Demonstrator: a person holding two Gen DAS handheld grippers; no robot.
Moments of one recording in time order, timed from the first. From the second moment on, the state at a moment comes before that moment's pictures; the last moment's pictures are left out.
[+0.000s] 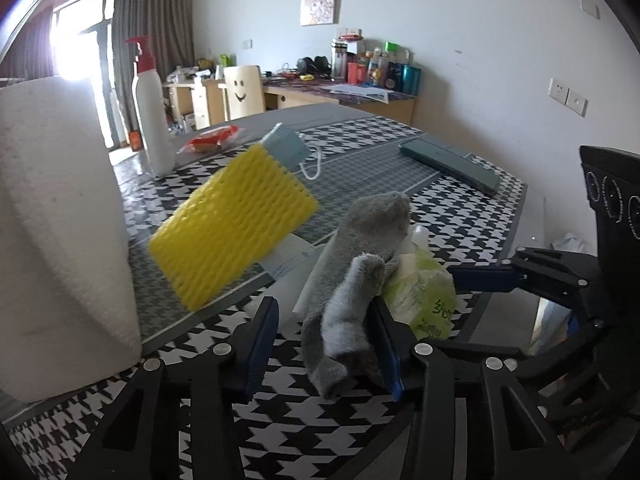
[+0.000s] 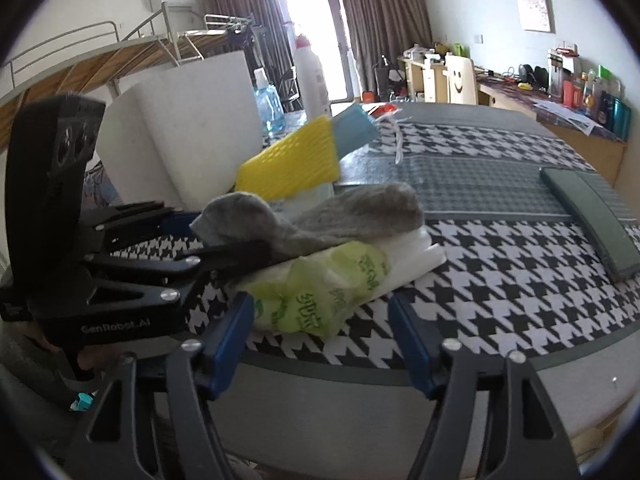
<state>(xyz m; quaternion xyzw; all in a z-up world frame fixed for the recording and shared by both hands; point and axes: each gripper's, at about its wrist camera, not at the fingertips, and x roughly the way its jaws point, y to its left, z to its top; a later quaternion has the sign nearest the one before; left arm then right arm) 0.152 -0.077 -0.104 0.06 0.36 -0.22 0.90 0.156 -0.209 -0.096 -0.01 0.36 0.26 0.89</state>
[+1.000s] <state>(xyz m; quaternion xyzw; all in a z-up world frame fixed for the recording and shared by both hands) 0.120 -0.060 -0.061 0.02 0.30 -0.22 0.93 0.140 -0.223 -0.064 0.01 0.33 0.25 0.91</state>
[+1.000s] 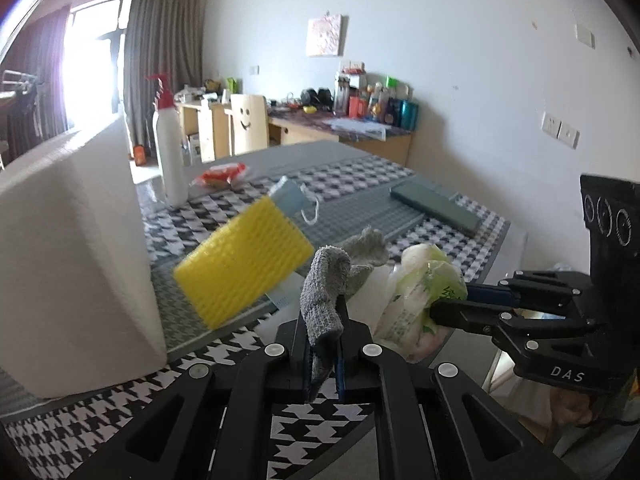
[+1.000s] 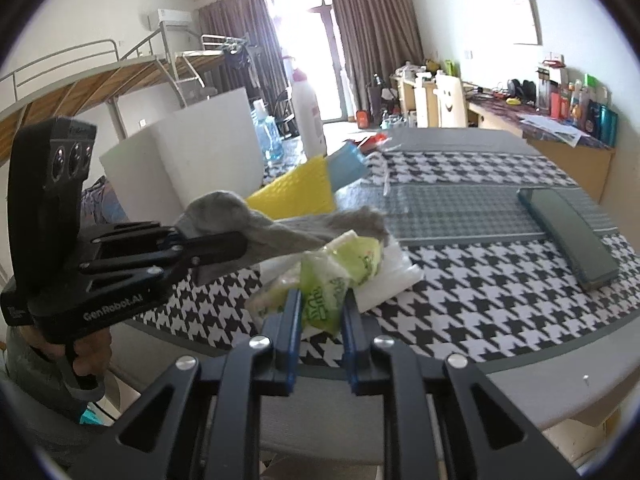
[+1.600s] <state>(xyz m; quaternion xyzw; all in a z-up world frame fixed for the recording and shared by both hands) 0.091 -0.034 -0.007 0.00 0.23 -0.18 0.96 0.125 -0.218 -0.022 0.01 0.26 0.23 0.94</state>
